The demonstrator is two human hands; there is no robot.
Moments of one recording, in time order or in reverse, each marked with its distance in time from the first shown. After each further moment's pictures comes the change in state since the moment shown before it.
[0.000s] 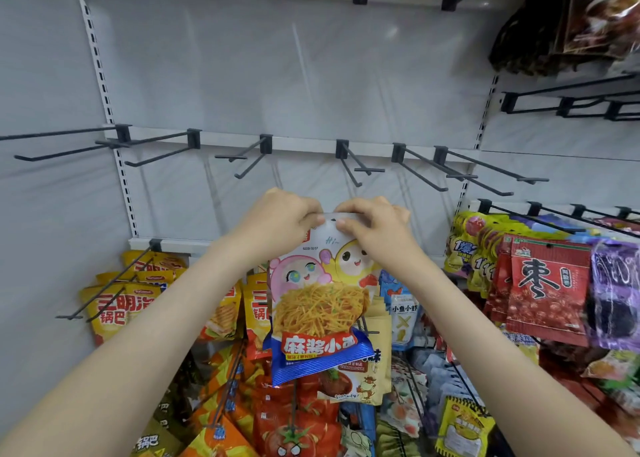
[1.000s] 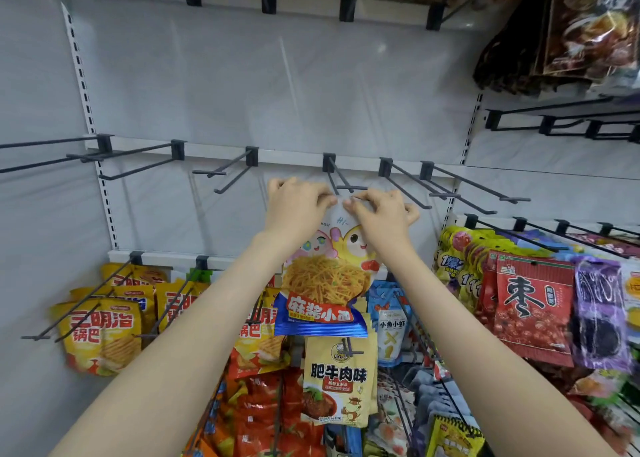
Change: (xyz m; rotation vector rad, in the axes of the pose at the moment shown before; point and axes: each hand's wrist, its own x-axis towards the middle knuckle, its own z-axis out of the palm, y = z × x) left_hand 0.070 0.016 0.038 -0.066 0.311 -0.138; right_hand 0.048 0.035 -0.008 -0.011 0.296 0.165
